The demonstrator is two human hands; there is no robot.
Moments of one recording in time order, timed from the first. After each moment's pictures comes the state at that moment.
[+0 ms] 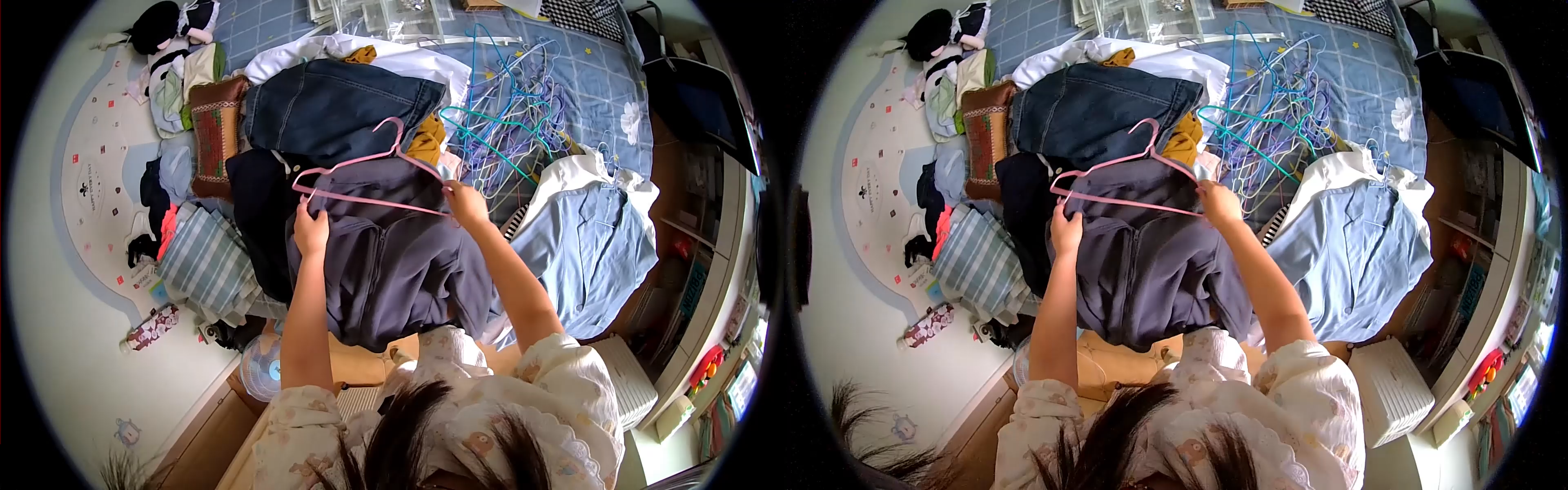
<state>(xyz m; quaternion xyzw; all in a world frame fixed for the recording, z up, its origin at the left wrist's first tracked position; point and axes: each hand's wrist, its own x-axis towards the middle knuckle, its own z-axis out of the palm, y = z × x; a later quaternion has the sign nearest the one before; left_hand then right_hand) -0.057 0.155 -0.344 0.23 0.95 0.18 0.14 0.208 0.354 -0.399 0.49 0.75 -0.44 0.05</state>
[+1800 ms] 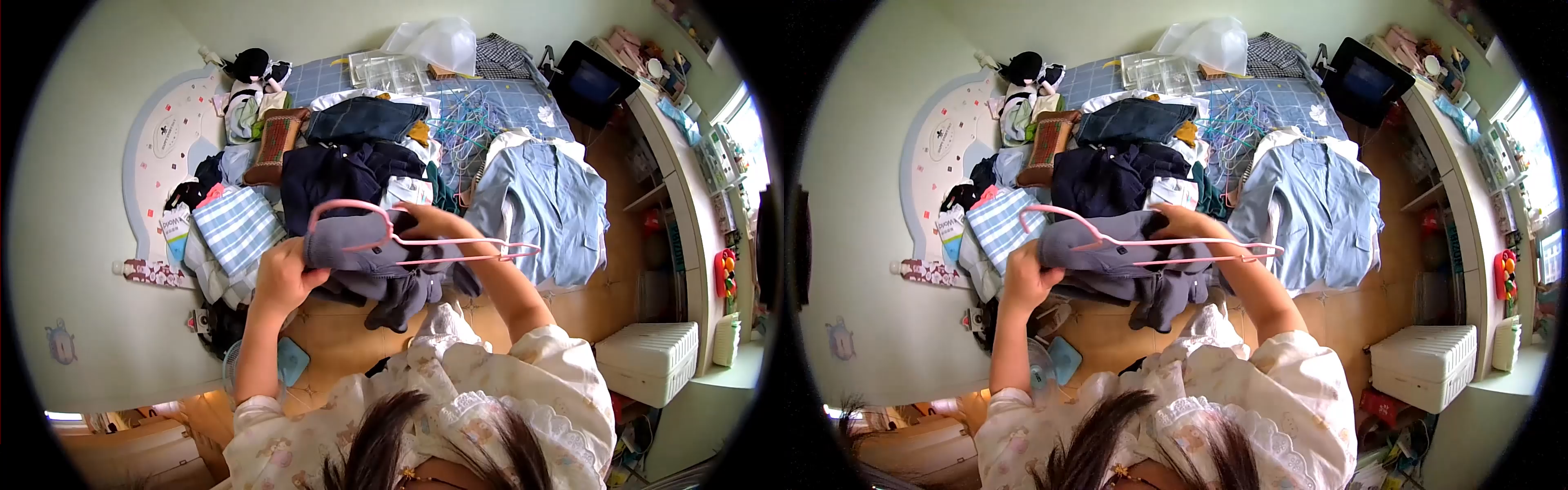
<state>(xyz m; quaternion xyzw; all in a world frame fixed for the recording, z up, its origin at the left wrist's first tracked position) 0.154 -0.267 0.047 0.70 0.64 0.30 -0.02 0.311 -0.007 -0.184 0.15 0.85 -0.50 -0.04</state>
